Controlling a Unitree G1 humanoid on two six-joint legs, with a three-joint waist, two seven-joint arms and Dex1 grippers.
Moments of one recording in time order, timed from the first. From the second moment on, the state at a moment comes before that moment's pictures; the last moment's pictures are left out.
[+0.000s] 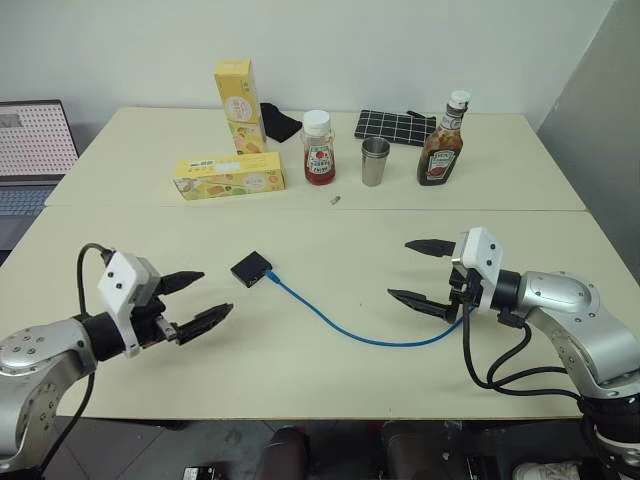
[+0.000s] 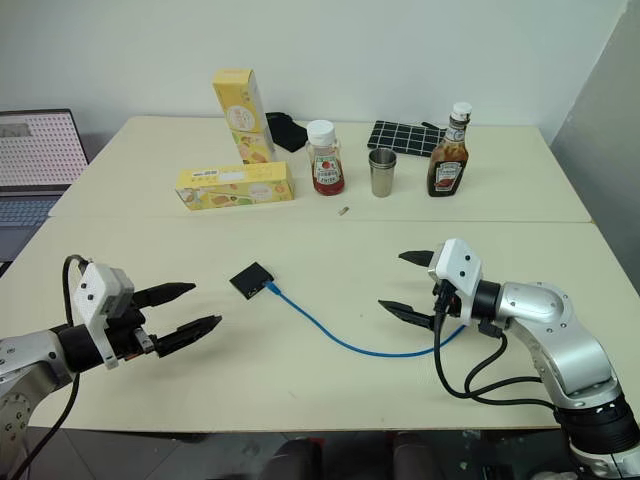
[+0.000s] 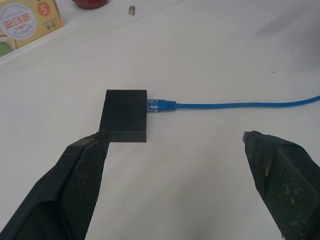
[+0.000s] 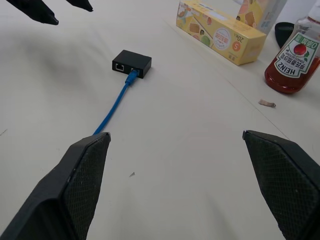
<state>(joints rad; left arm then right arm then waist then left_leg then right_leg) 0.14 0.83 0.42 -0.36 -0.61 0.53 -0.89 -0.29 -0.69 0.06 -0.39 0.39 0.42 0.87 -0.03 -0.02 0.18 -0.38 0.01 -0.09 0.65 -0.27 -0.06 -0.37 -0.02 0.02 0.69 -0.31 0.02</state>
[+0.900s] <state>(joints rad) 0.22 0.91 0.43 -0.34 -0.61 0.49 -1.06 -0.39 -0.38 0.37 -0.17 0.13 0.31 0.76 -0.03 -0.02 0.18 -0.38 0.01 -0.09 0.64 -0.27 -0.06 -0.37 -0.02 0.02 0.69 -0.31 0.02</state>
